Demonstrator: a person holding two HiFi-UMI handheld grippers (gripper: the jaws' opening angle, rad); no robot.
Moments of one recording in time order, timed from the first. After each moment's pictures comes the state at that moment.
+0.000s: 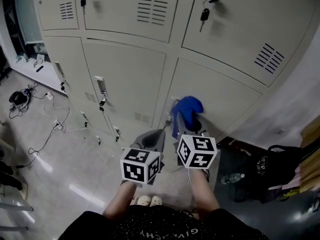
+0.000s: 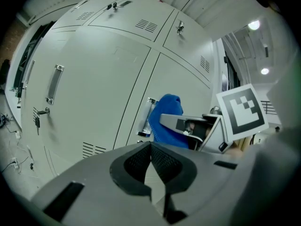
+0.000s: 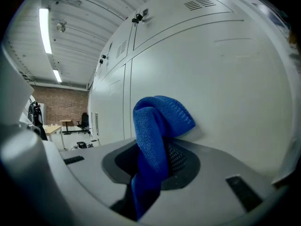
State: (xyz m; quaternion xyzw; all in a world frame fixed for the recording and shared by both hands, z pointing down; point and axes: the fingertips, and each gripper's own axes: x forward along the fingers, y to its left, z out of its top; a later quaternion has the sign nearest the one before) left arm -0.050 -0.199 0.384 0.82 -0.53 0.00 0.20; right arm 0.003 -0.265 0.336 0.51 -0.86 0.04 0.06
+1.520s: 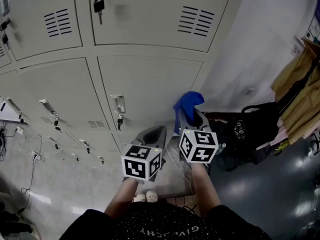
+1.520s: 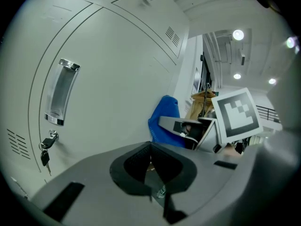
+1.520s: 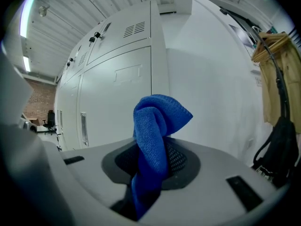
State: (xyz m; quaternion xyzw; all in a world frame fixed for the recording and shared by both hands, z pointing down) left arm 0.121 -0.198 0.381 0.91 -0.36 0.03 0.20; right arm 0.199 -0.245 0.338 0.66 -0.75 0.05 0.05
